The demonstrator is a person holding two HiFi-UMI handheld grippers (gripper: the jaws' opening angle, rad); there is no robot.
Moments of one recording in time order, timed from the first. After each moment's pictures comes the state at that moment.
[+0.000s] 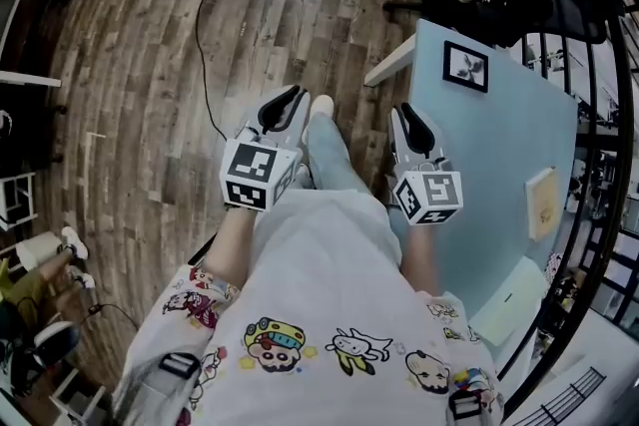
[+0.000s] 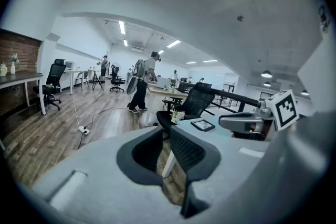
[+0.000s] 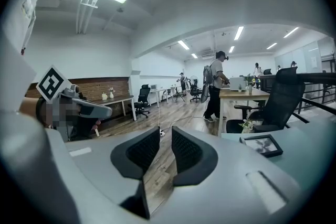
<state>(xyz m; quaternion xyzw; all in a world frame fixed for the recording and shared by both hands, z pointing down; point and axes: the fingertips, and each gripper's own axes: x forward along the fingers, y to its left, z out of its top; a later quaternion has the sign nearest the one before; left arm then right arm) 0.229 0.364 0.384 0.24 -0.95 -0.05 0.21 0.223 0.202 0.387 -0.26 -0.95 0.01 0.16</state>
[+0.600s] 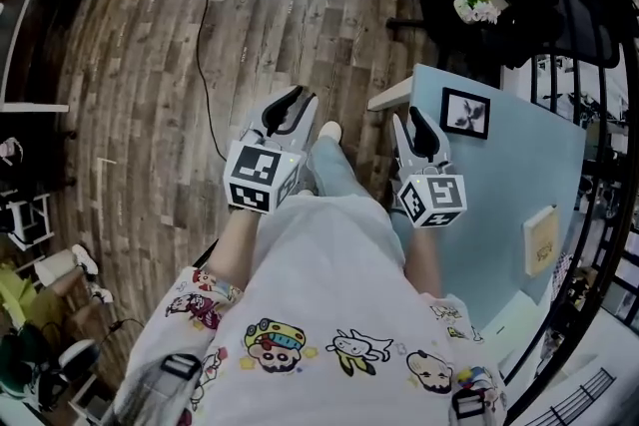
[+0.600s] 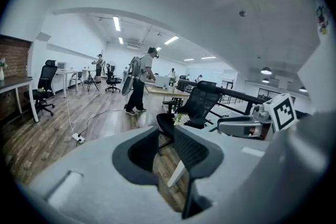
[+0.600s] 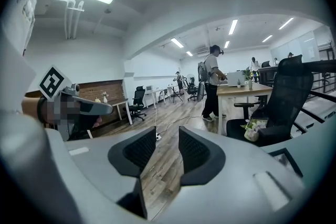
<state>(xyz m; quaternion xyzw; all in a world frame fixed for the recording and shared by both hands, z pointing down) 0.081 0.343 0.376 0.26 -0.94 -0.04 0.22 0.082 0.181 0.395 -0.25 -0.95 0.04 0.18</state>
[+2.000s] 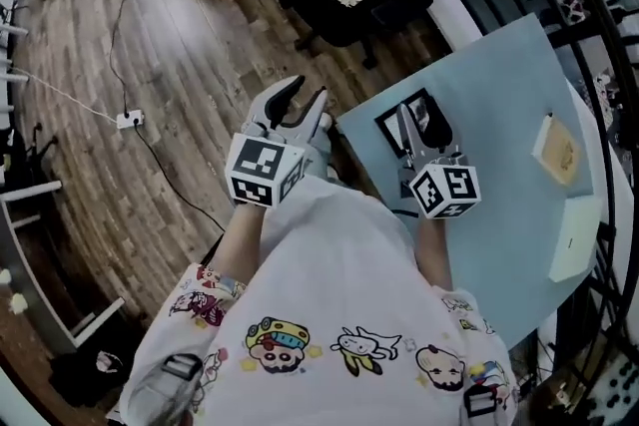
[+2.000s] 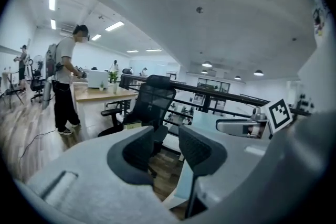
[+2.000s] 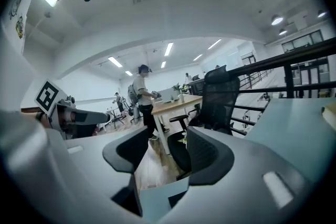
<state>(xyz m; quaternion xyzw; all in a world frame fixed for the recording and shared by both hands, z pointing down) -0.133 0.115 0.351 0.57 -0.80 0.04 0.20 -0.029 -0.020 0.373 0.10 -0.98 0.15 0.11</state>
